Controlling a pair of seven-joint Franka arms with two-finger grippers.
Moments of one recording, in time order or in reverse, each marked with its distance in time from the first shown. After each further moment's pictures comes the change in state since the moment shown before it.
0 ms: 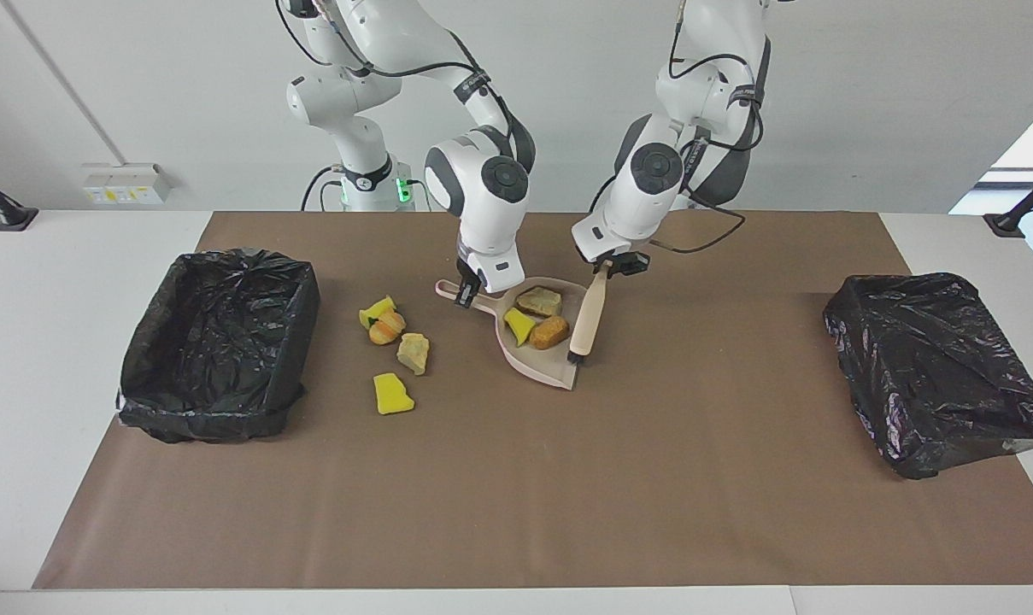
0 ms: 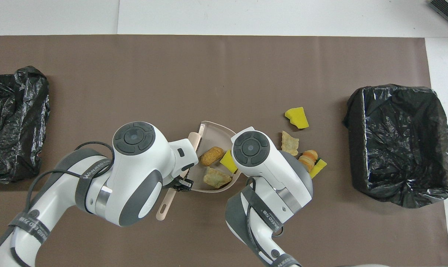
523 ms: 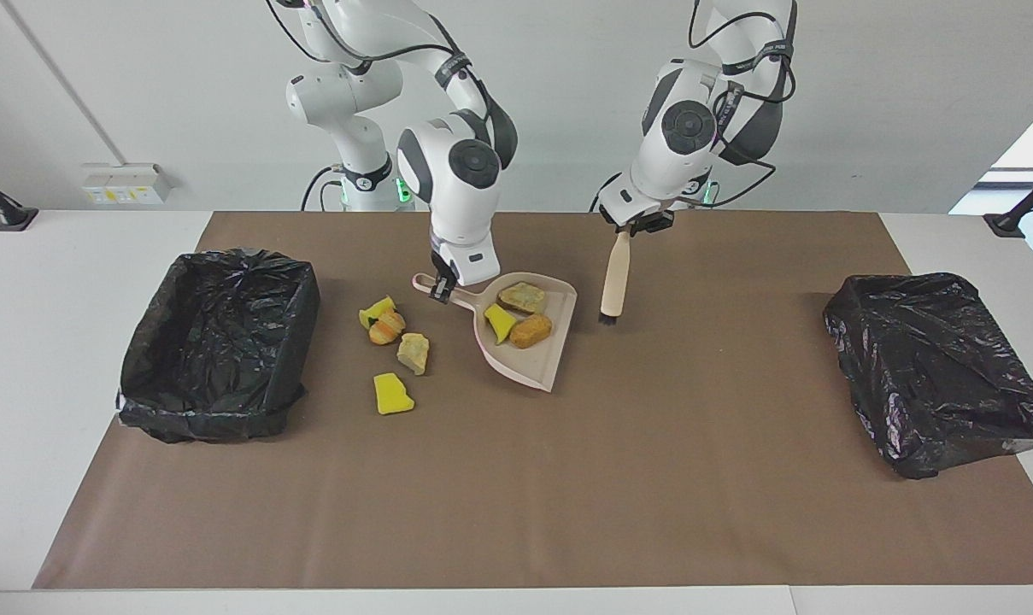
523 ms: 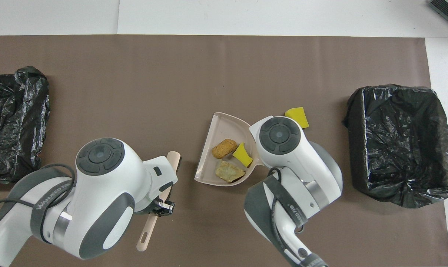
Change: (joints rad) left arm 0.016 -0.207 -0.020 -0.151 0.001 -0.132 -0.146; right arm -0.112 -0.108 -0.011 0.022 0.000 -0.098 -0.129
